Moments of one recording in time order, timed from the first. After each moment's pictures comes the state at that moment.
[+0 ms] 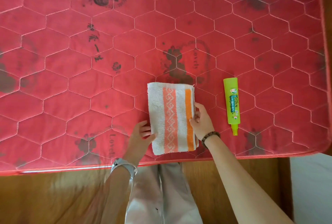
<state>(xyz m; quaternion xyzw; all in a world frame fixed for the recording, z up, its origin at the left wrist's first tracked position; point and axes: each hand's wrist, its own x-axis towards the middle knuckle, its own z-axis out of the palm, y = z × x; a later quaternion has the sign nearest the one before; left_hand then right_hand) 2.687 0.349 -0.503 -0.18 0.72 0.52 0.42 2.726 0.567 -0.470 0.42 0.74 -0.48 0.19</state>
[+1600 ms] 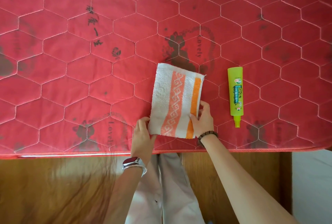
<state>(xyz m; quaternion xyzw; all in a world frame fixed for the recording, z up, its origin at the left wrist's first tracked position) 2.736 0.352 -0.511 0.01 0.89 0.37 0.25 2.749 0.555 -0.483 0.47 0.73 -0.47 0.14</state>
